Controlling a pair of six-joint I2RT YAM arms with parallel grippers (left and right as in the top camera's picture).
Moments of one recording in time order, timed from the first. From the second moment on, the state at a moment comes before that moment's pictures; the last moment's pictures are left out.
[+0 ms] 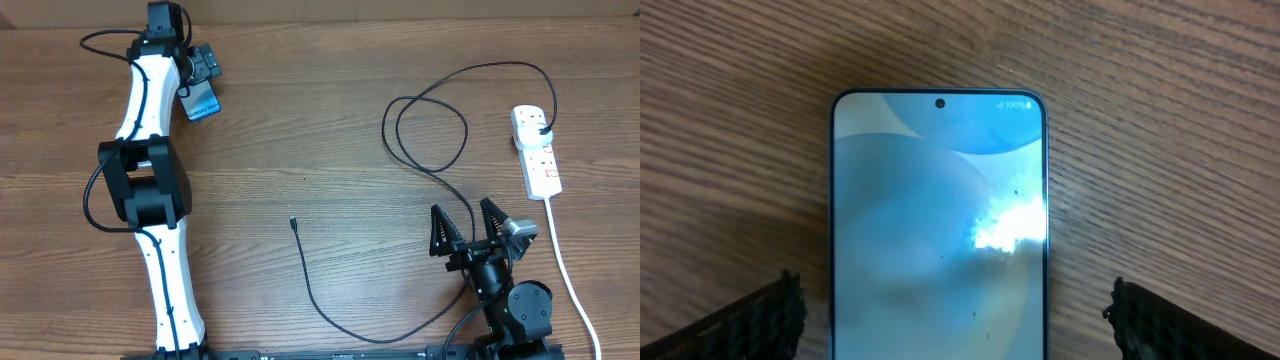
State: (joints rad) left arm 0.08 2.58 2.32 -0.81 -0.06 -0.37; right arm 0.20 0.01 0.02 -0.04 -0.03 0.33
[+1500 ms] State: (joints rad) left arm 0.05 2.64 2.38 -0.98 -0.16 -0.38; right arm 0.20 0.01 0.02 -0.04 -0.03 0.33
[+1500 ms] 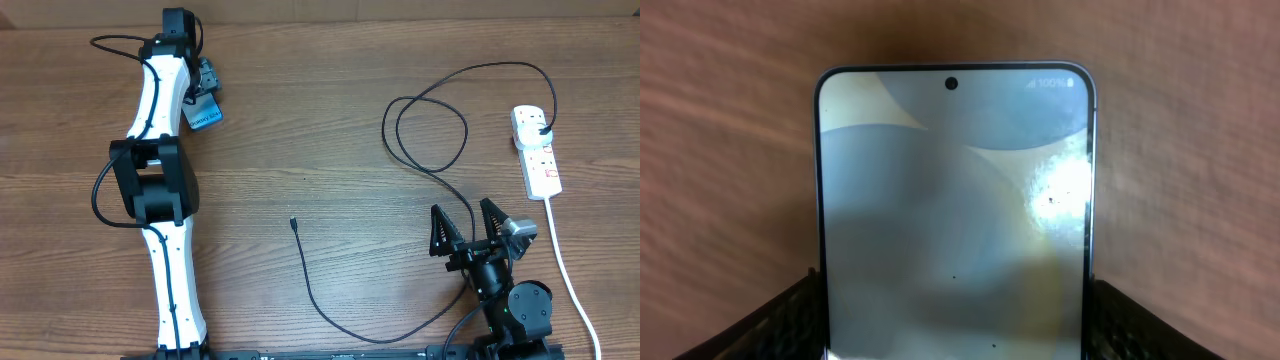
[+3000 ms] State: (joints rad) left arm -0.34 2.61 2.36 -1.31 -0.07 -0.36; right arm 0.20 0.01 0.02 -0.03 -0.03 0.33
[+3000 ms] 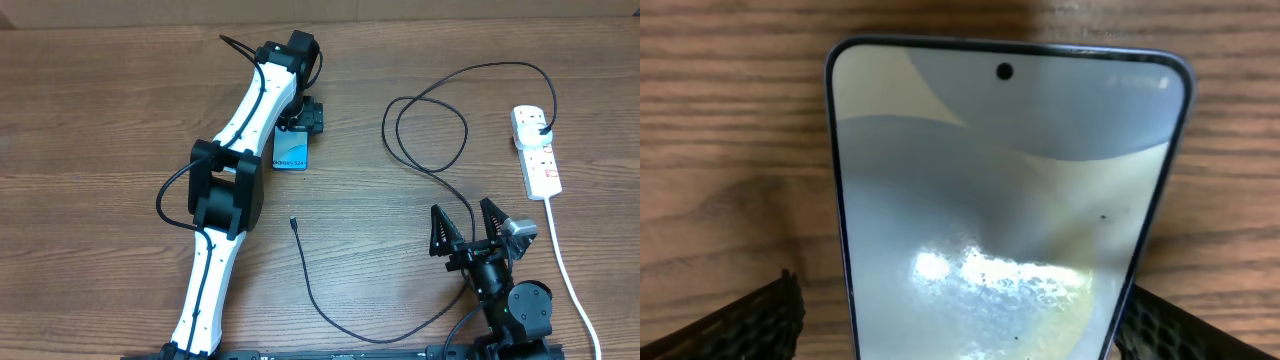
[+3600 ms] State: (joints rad) left arm -0.37 2.57 2.31 -1.43 -0.05 -0.31; right arm 0.20 0.01 0.02 -0.03 -0.03 0.33
